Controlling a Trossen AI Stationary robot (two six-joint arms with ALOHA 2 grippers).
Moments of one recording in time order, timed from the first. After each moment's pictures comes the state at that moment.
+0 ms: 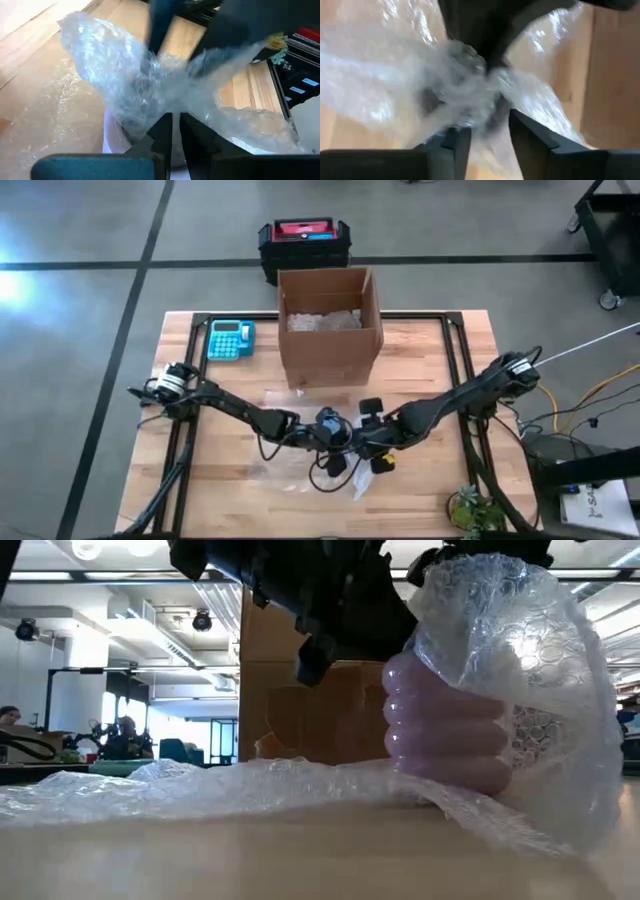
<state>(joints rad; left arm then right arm) -0.29 1.95 1.22 0.16 -0.25 -0.55 0.39 1.75 1.39 -0.99 0.23 0.14</state>
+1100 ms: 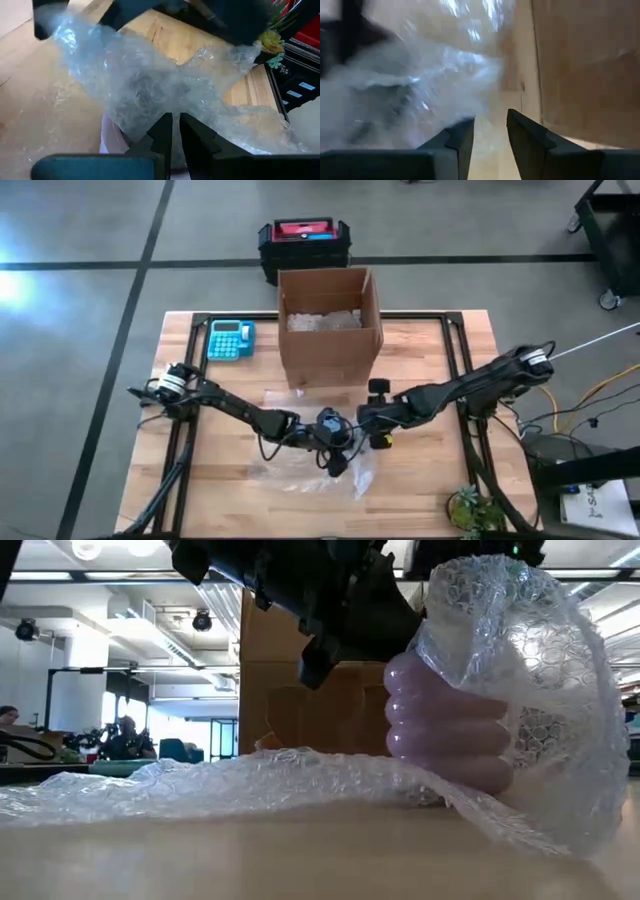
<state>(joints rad) -0.29 1.95 1.22 0.19 -0.25 -0.55 0.29 1.59 1.08 -0.64 0.33 0.12</state>
